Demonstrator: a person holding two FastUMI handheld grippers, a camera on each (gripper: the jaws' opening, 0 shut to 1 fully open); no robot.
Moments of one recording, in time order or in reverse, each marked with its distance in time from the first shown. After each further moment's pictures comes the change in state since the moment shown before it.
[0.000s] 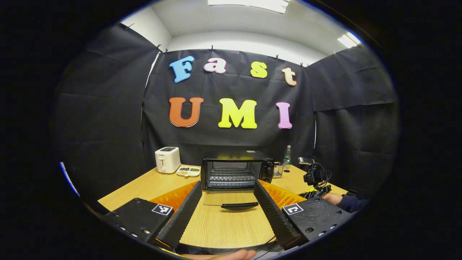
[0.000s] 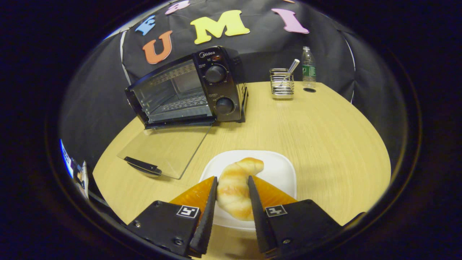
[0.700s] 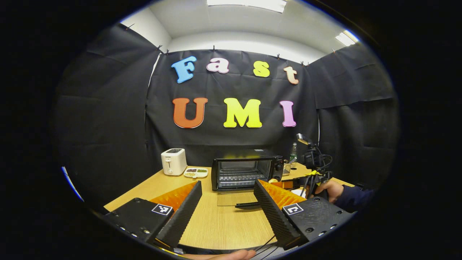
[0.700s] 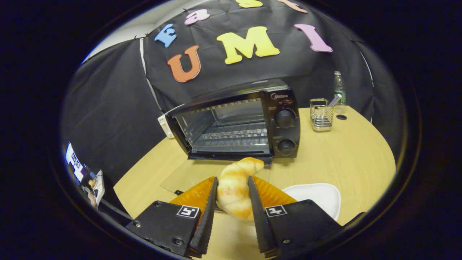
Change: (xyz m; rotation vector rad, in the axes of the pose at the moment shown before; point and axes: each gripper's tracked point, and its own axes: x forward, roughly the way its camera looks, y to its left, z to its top) left arm 0.003 0.039 0.002 0.052 -0.014 0.016; right arm 0.004 0.128 0.080 -0.026 -0.172 0.172
